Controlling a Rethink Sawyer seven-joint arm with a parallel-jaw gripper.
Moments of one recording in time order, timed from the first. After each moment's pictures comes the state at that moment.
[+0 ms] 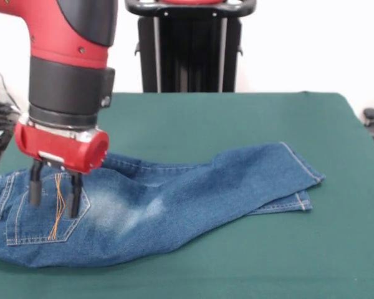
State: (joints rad) arm -0.41 -0.44 0.06 1.29 -0.24 0.34 1.93
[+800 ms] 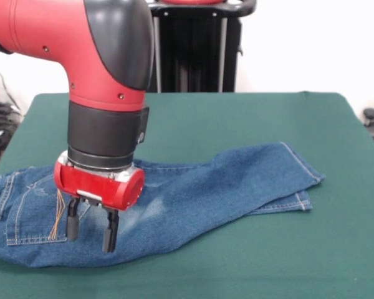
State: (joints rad) arm -0.34 -0.35 0.01 1.20 -0.16 0.34 1.93
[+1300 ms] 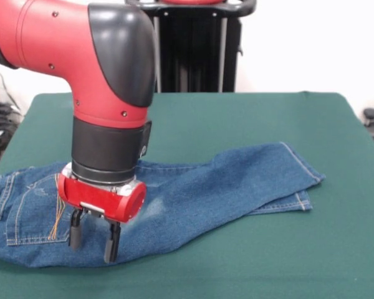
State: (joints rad) arm -0.32 -0.30 -0.02 1.16 -0.13 0.34 1.93
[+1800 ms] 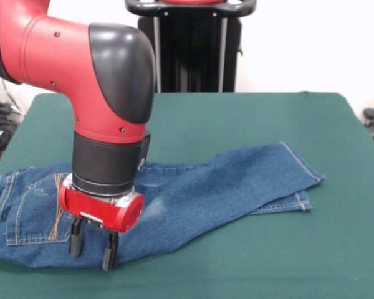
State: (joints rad) arm -0.31 -0.25 -0.05 1.15 -0.09 0.31 1.93
